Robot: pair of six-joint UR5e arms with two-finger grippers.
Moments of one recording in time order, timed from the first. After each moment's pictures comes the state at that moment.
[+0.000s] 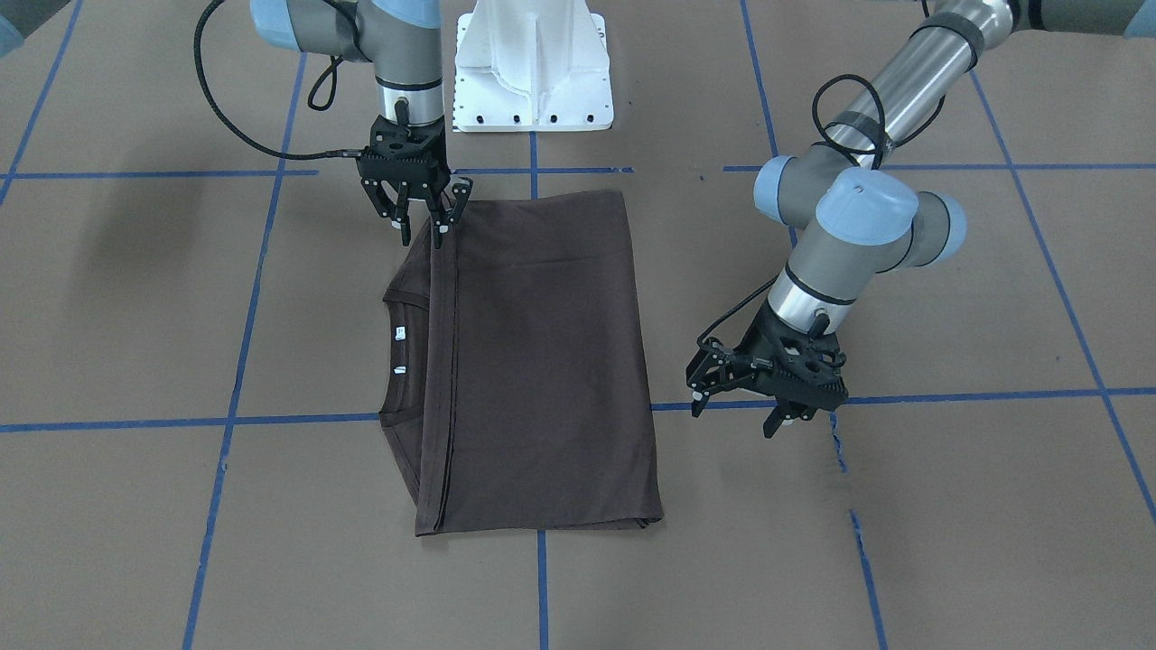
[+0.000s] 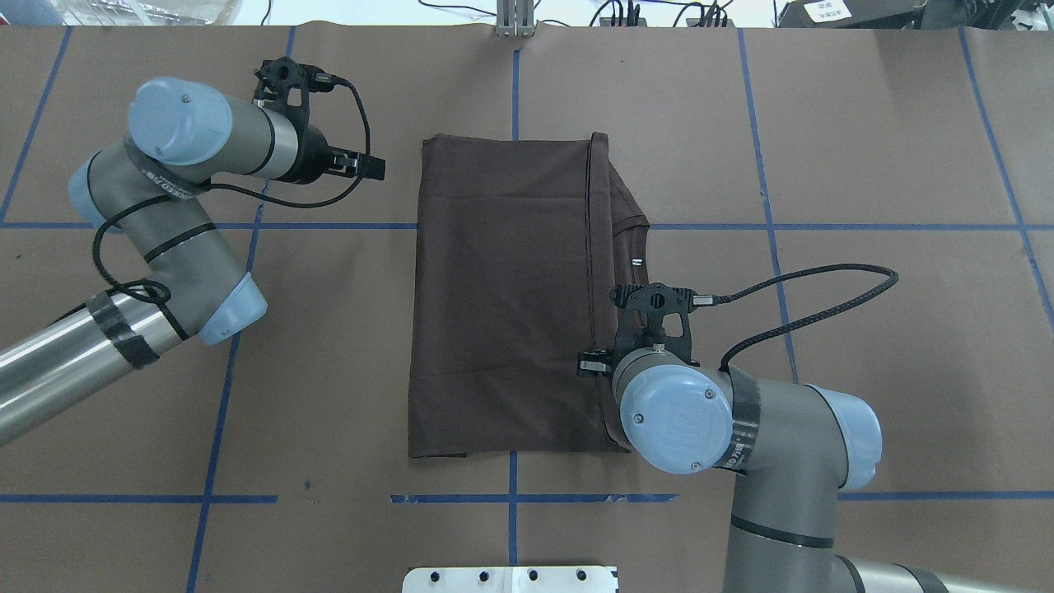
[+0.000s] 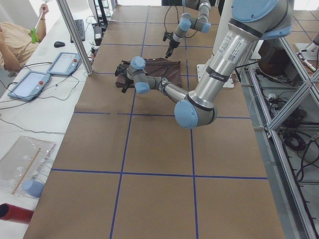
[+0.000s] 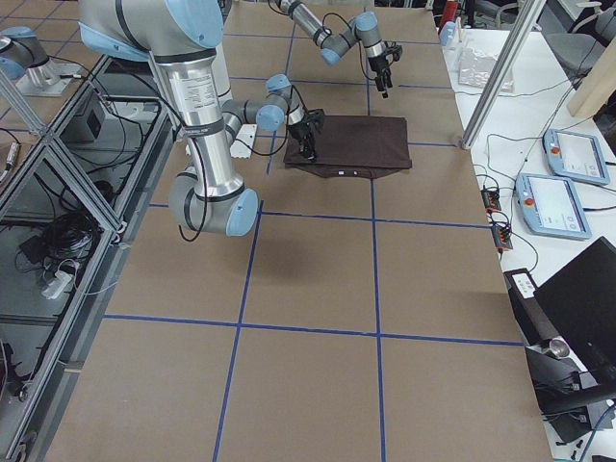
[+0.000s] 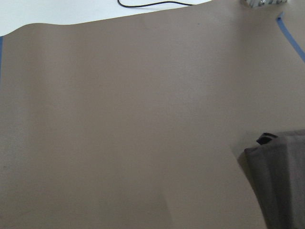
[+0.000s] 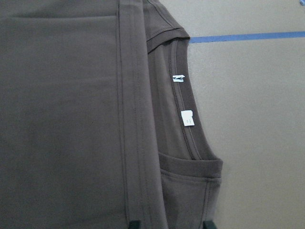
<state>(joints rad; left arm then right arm) -0.79 -2.10 -1.41 -2.33 -1.86 -0.94 0.28 -1.14 1.97 -1.62 1.35 1.47</state>
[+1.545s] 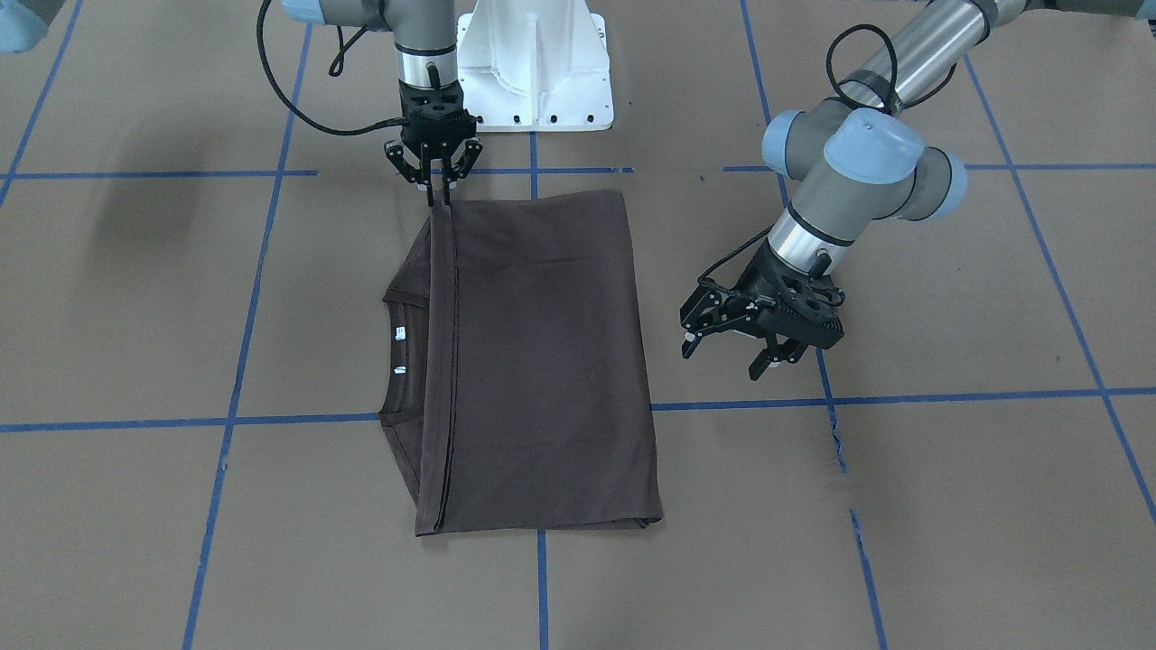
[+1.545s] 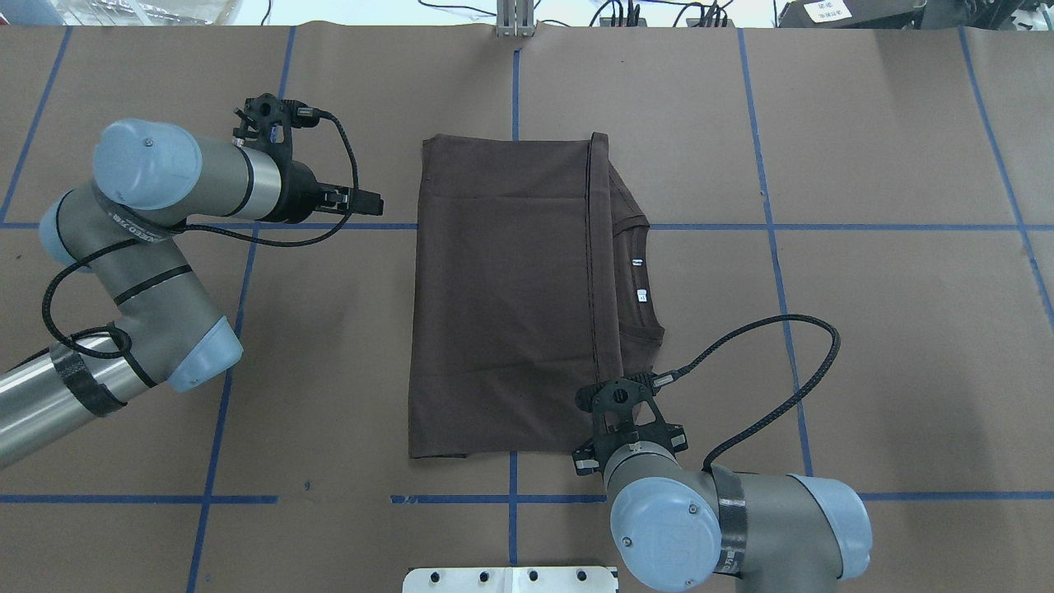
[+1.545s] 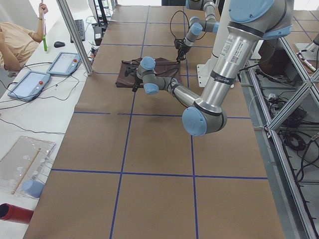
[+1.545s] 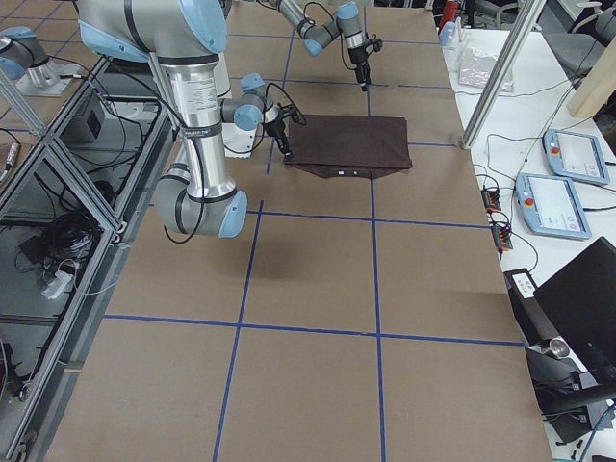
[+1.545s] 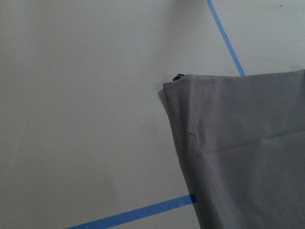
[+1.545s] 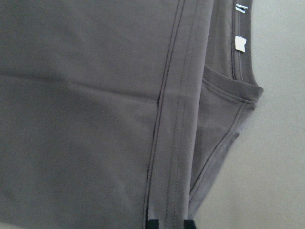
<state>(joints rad) -0.75 -2.02 -1.53 -2.33 -1.87 -1.01 0.11 -1.19 1.98 -1.63 1.27 1.26</state>
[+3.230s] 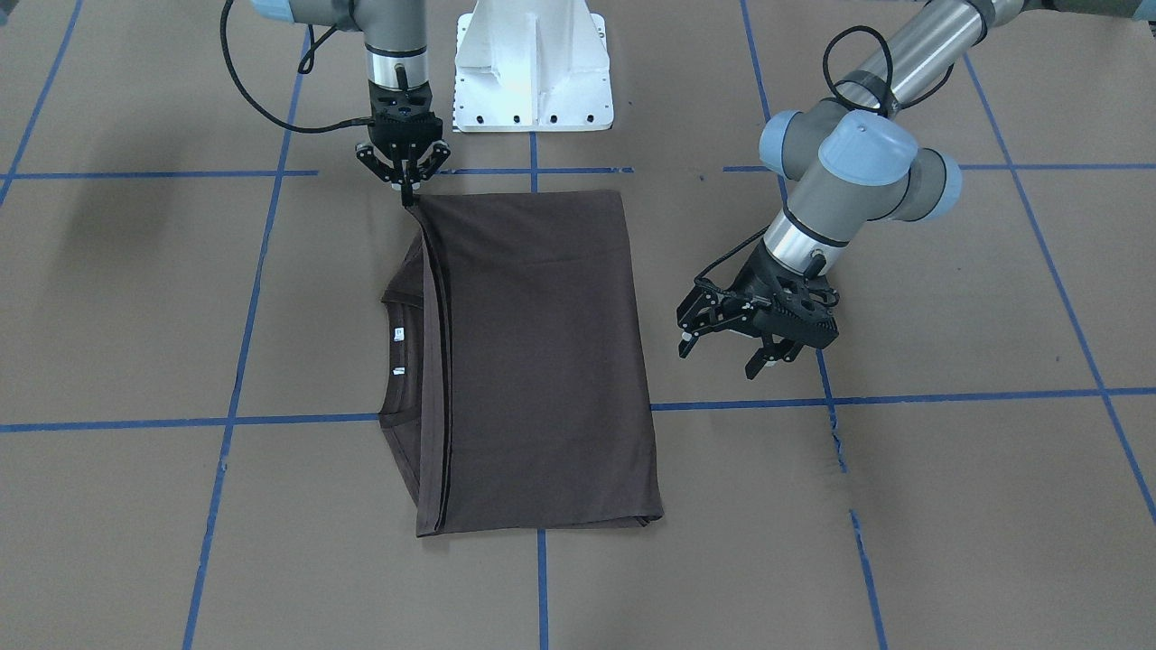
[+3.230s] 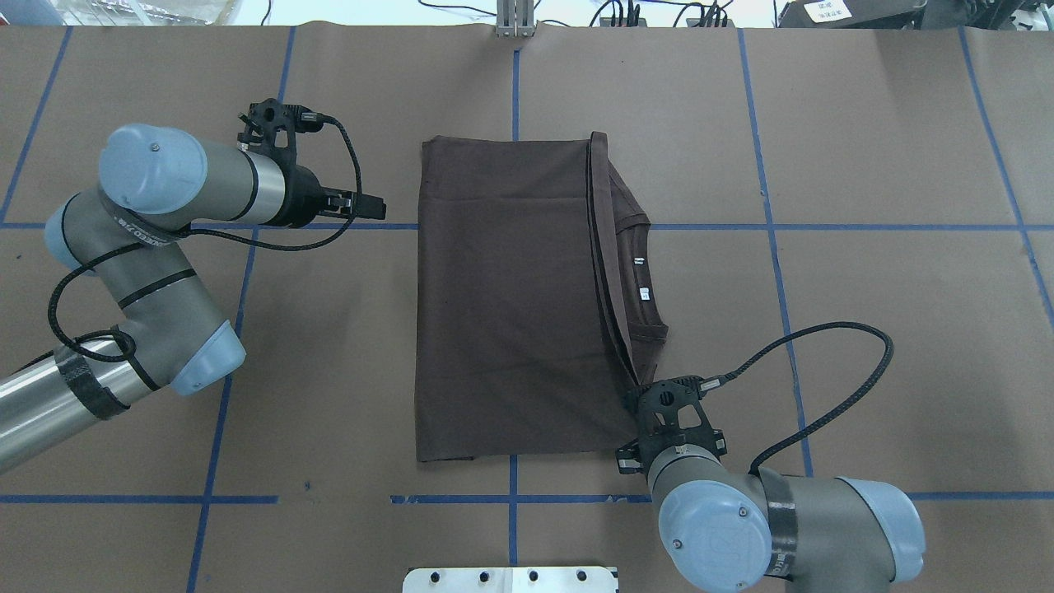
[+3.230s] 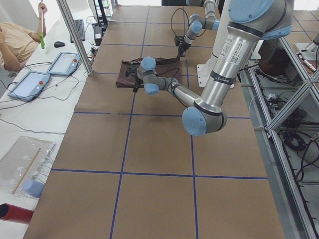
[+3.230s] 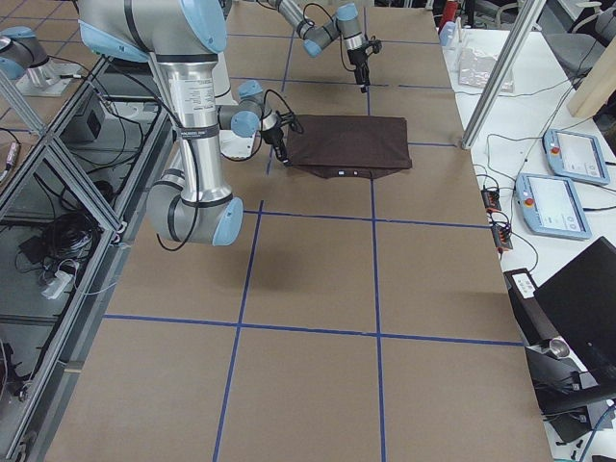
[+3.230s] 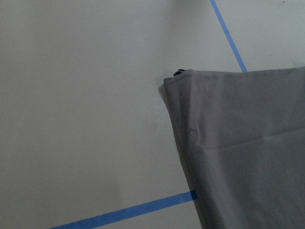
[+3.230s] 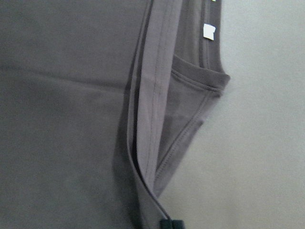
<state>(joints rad) -0.74 -2.02 -1.53 -2.33 -1.87 -1.01 0.11 -1.31 2.04 -1.63 1.27 1.33</state>
